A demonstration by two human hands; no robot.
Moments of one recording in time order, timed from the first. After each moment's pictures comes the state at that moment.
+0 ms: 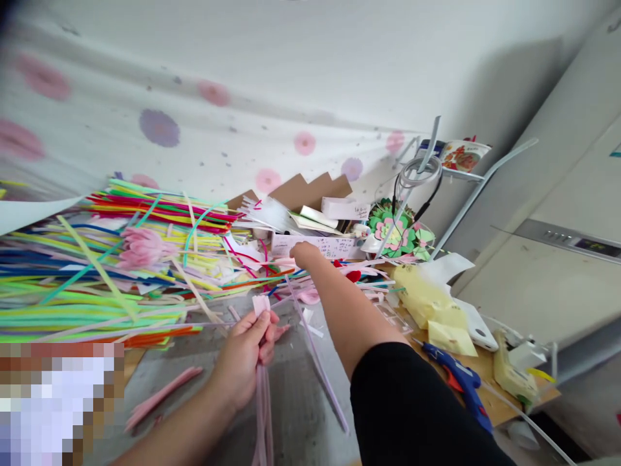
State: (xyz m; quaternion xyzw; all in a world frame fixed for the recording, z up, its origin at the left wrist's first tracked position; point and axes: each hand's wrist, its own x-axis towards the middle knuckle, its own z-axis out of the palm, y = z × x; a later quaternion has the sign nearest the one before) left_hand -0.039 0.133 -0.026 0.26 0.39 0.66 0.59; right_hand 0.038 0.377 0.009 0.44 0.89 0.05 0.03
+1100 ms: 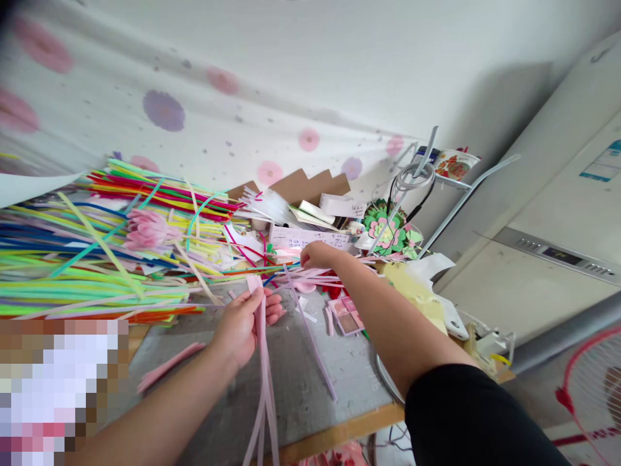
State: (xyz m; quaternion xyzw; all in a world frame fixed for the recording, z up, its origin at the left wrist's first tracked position) left_hand -0.050 0.141 -0.024 0.17 0.39 0.67 0.61; right_hand 0.088 0.332 0.044 0.39 0.91 0.01 0.12
